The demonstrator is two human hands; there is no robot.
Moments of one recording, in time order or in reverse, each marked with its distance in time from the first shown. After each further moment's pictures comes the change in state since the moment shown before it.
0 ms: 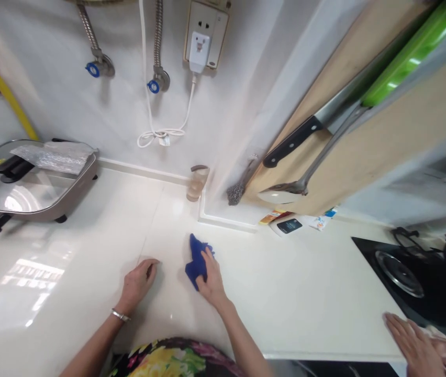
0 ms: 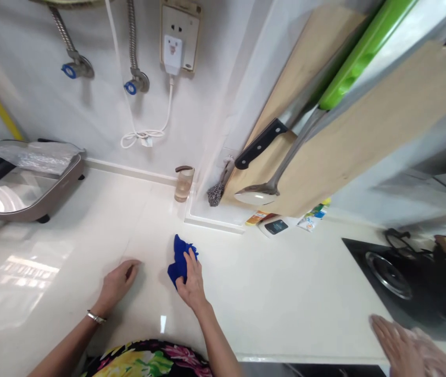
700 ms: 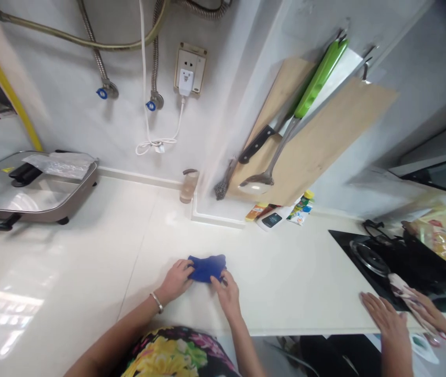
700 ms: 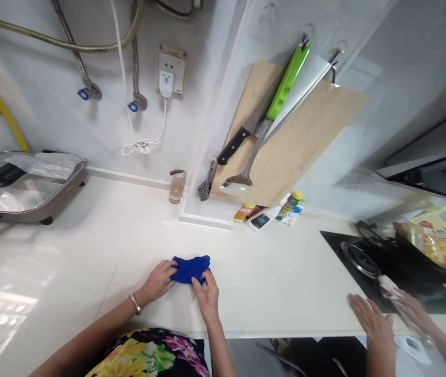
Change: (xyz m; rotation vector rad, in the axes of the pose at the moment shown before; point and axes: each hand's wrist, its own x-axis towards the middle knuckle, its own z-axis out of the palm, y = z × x) left_hand -0.012 0.067 0.080 -0.082 -0.119 0.725; right_hand -0.069 -0.001 -0.046 0.432 0.313 0.431
